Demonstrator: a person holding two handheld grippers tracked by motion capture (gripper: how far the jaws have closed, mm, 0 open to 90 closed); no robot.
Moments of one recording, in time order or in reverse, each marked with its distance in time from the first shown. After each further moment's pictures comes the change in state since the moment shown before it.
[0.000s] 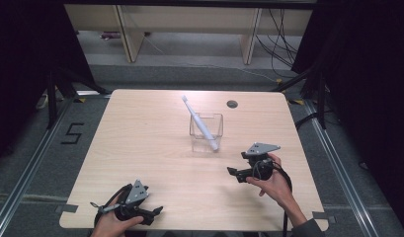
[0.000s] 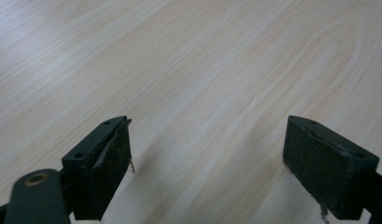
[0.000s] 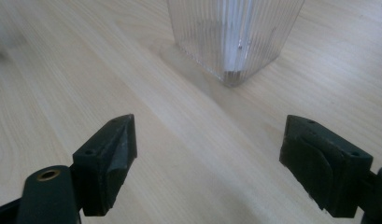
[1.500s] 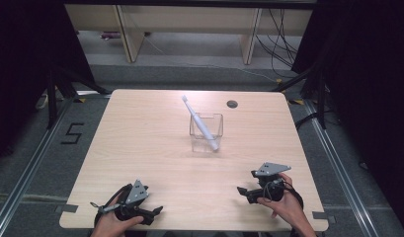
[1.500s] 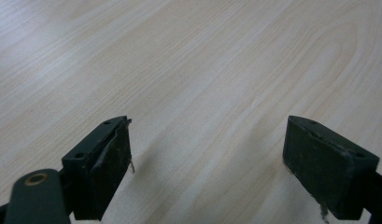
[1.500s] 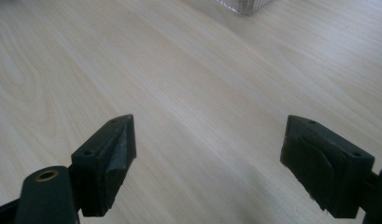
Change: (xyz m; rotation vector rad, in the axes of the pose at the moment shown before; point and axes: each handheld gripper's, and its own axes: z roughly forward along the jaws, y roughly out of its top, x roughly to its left) left arm 0.000 0.000 0.001 0.000 0.005 0.008; right arm 0.016 -0.050 -0.027 0.069 -0.008 0.008
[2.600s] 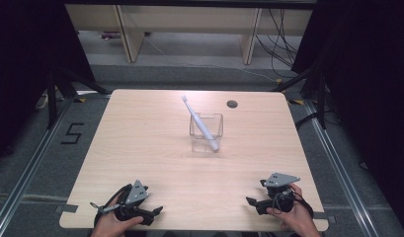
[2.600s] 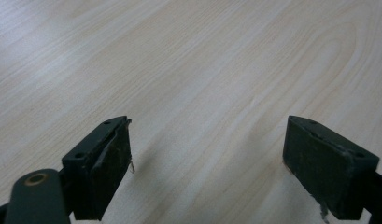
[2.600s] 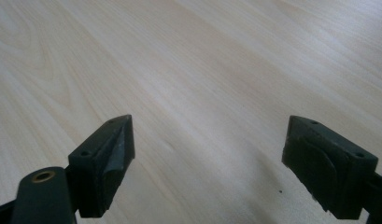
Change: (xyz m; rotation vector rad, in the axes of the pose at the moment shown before) left arm 0.000 -0.001 0.000 0.000 0.005 -0.003; right arm -0.002 -0.031 -0.015 0.025 -0.014 -0.028
